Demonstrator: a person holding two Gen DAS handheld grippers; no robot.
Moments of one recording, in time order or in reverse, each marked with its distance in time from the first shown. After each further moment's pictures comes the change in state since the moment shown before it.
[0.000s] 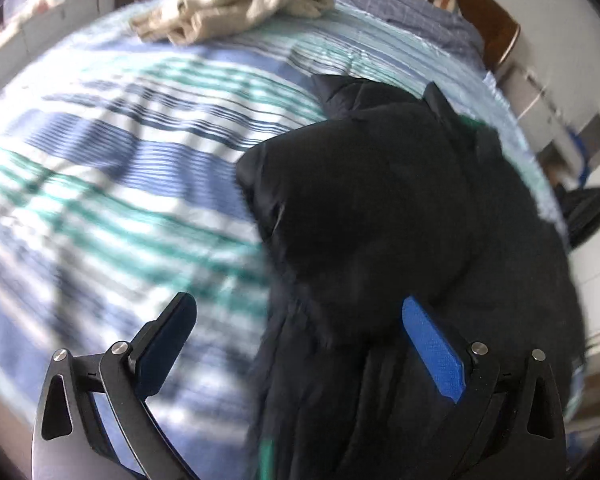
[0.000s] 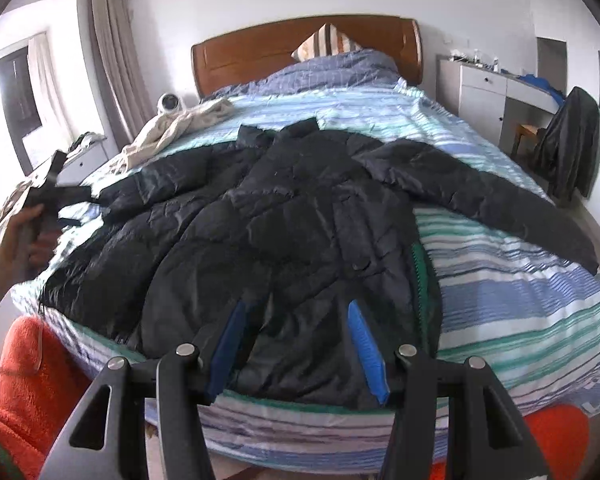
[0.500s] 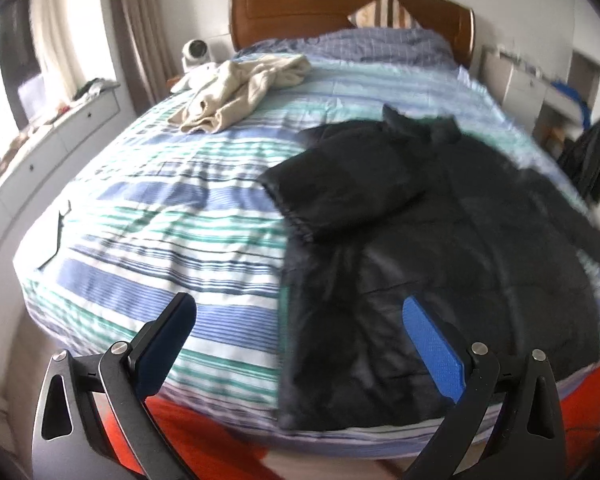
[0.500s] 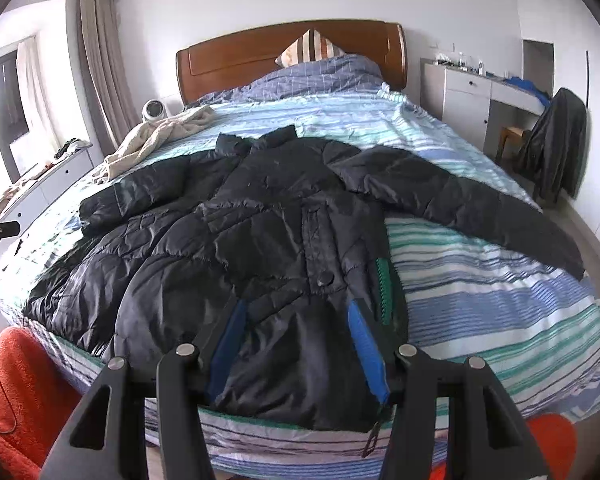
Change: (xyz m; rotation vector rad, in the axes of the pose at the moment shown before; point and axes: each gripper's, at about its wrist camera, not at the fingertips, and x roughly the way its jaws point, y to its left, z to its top) left arm -0.152 -0.062 -0.122 0.286 -0.230 0.253; right arm -0.001 -0.025 0.010 0.027 -0.037 -0.053
